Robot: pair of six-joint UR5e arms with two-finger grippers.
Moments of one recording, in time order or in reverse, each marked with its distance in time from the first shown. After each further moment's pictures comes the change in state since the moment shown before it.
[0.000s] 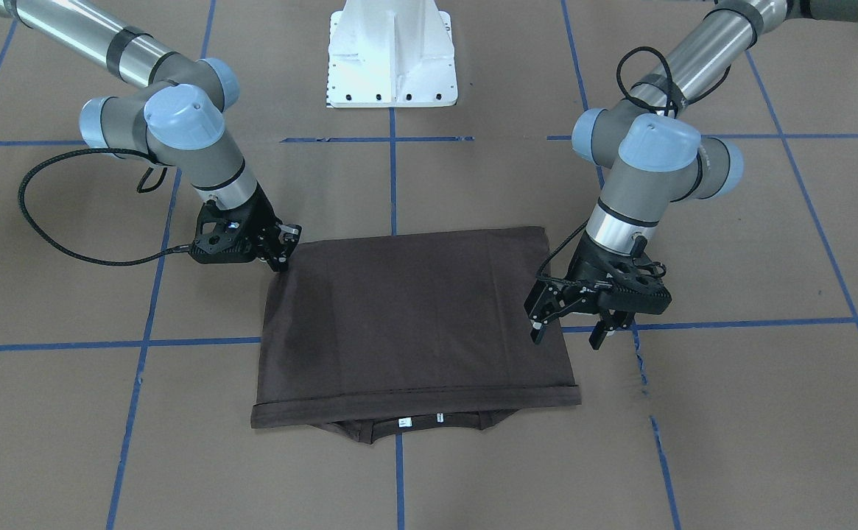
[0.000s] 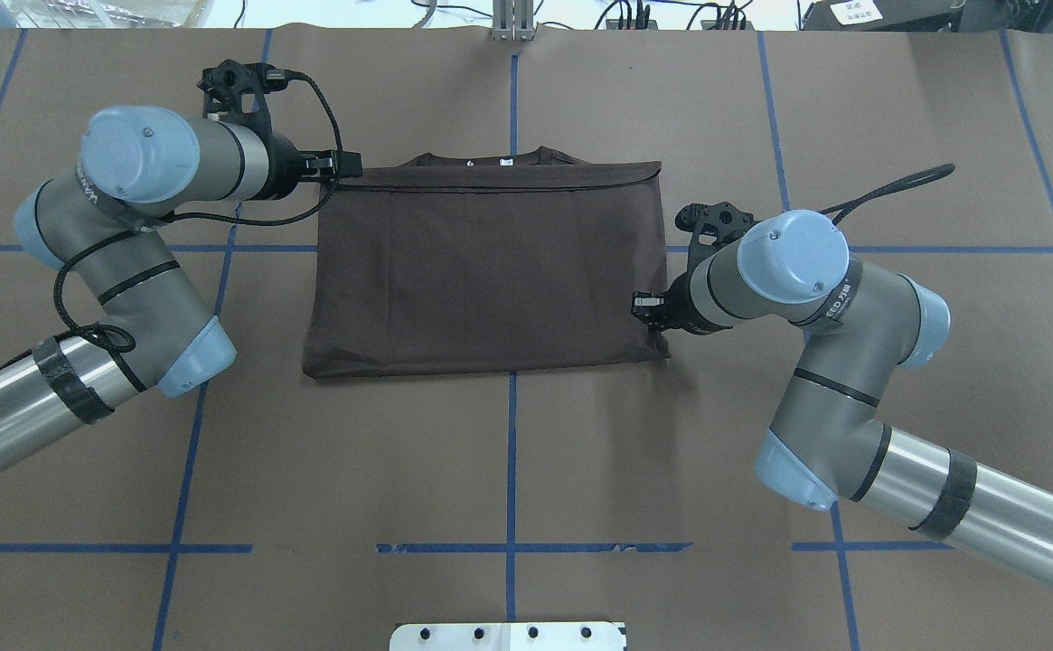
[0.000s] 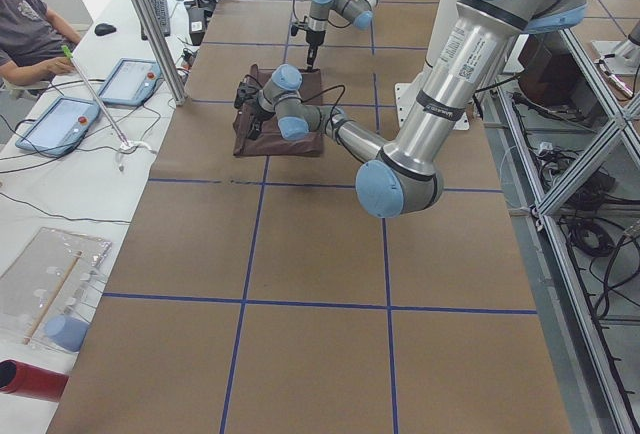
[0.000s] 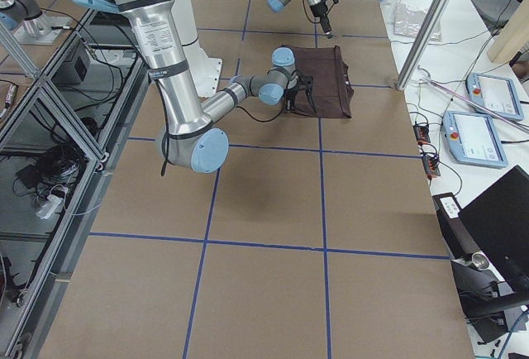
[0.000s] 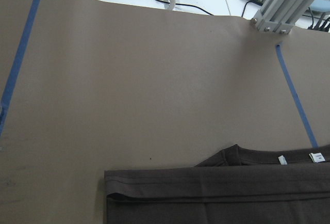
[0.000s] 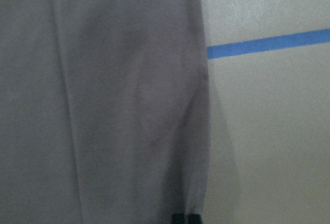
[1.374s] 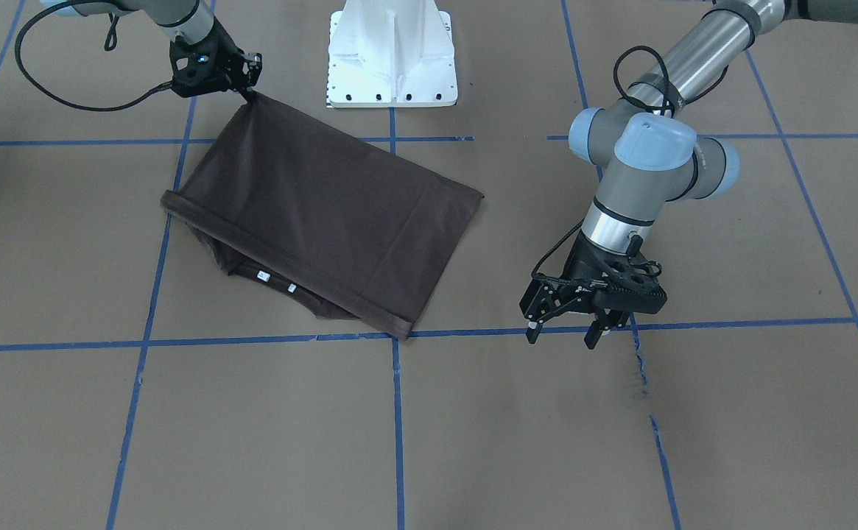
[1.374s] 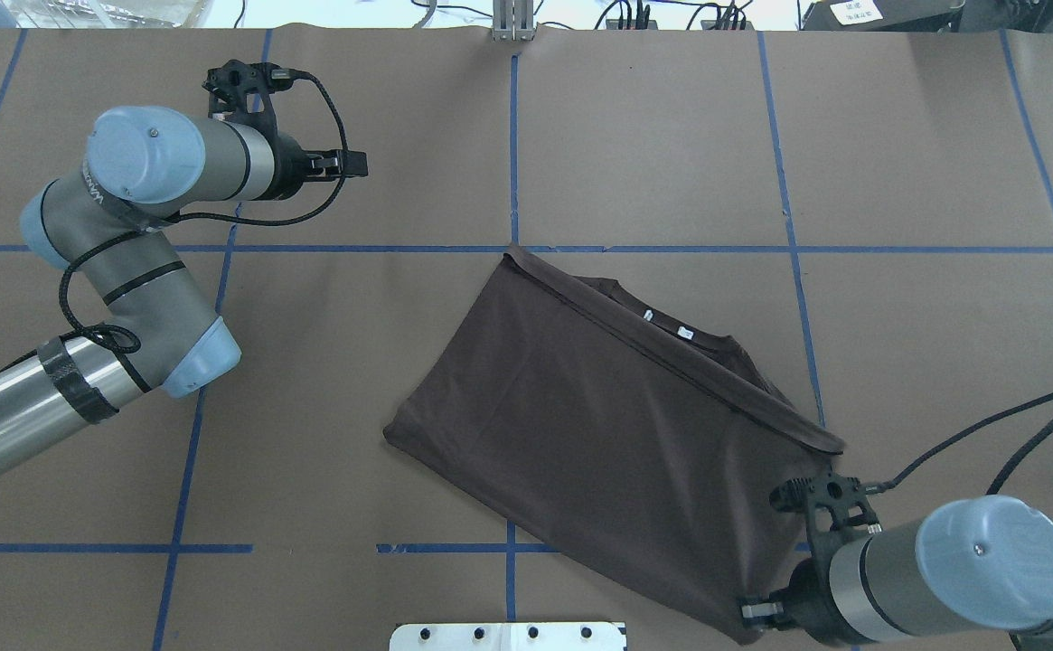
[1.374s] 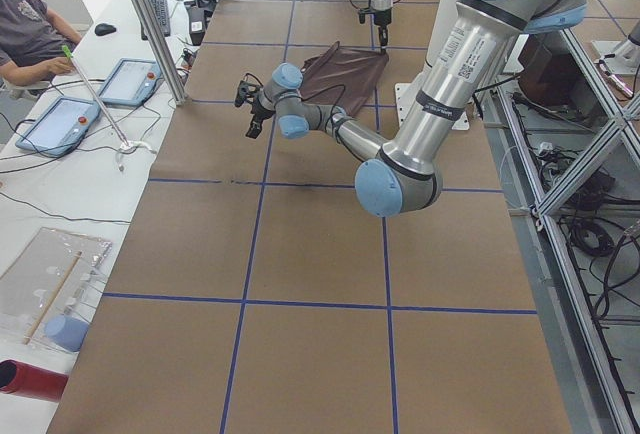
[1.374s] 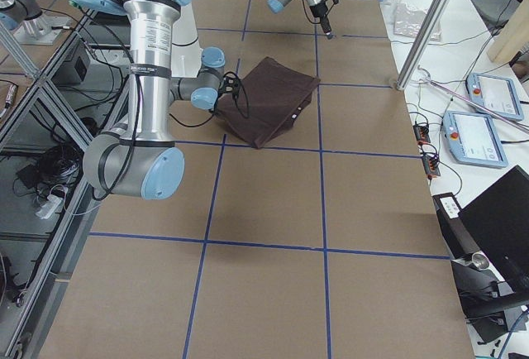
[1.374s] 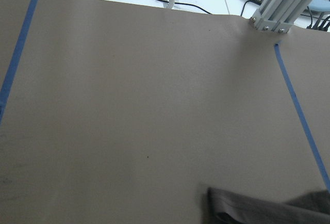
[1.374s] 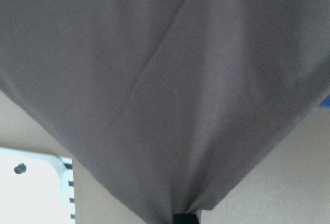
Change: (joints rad) left arm 0.005 -0.009 0.001 -0.001 0.002 -0.011; right arm -0.469 -0.544 0.577 0.003 0.004 0.148
